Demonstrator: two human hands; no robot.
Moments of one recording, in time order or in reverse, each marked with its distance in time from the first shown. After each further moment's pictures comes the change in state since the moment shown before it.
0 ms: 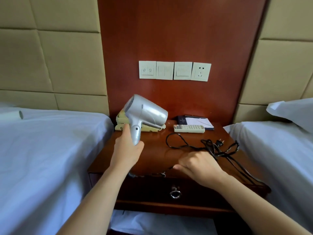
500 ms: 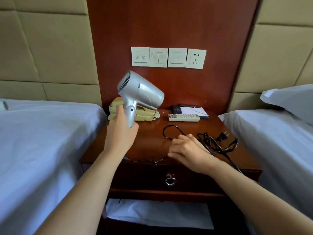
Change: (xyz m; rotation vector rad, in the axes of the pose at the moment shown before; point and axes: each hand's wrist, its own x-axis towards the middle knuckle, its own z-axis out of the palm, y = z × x) left_hand 0.000 0.015 -0.002 0.180 0.122 0.144; right_hand 0.004 -0.005 -0.003 0.157 -0.140 0.039
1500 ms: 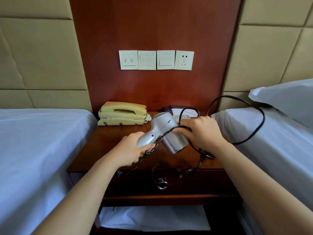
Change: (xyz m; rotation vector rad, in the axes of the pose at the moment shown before) left_hand -0.012 0.009 0.022 -0.226 -0.745 0.025; right_hand 0.004 0.043 -0.045 -0.262 0.350 0.218
